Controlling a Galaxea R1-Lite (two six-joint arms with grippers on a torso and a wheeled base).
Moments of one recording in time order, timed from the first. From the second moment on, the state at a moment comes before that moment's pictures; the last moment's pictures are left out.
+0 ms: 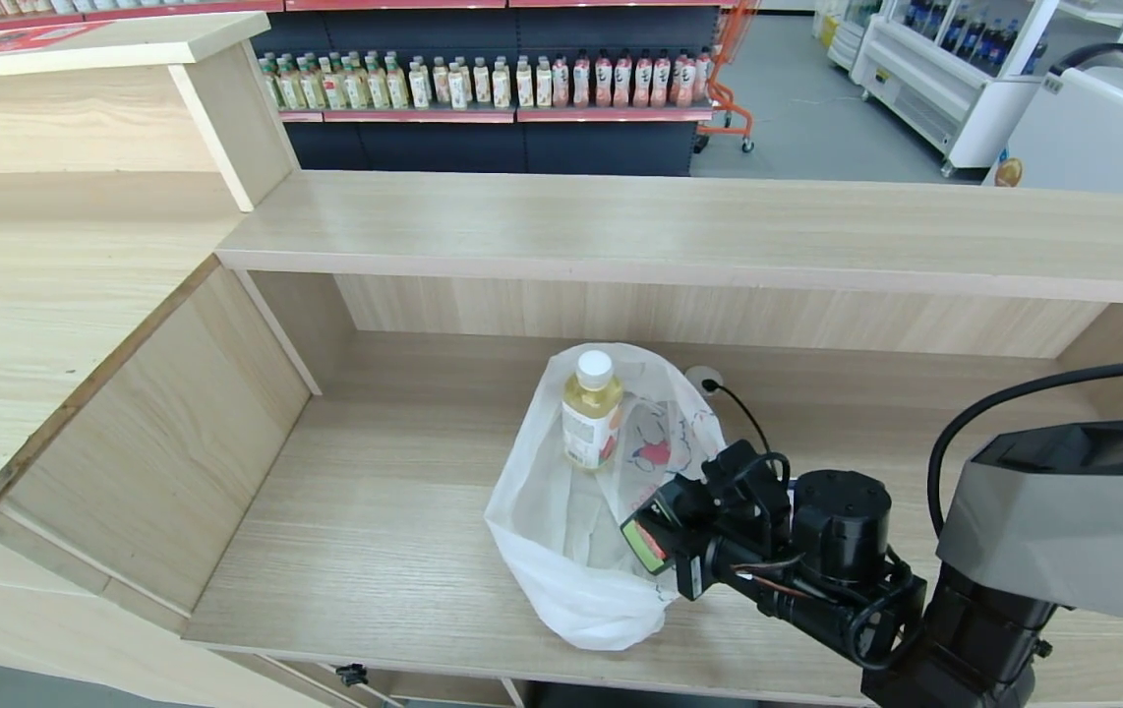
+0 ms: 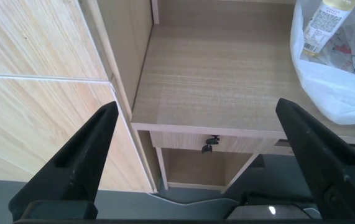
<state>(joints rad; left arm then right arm) 0.00 0.00 0.00 0.00 -0.02 0.00 0.59 2.19 -0.50 -1.50 0.09 -0.04</state>
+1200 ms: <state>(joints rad) 0.00 0.00 0.00 0.00 -0.02 0.00 0.58 1.42 -0.45 -0.64 0.02 -0.04</state>
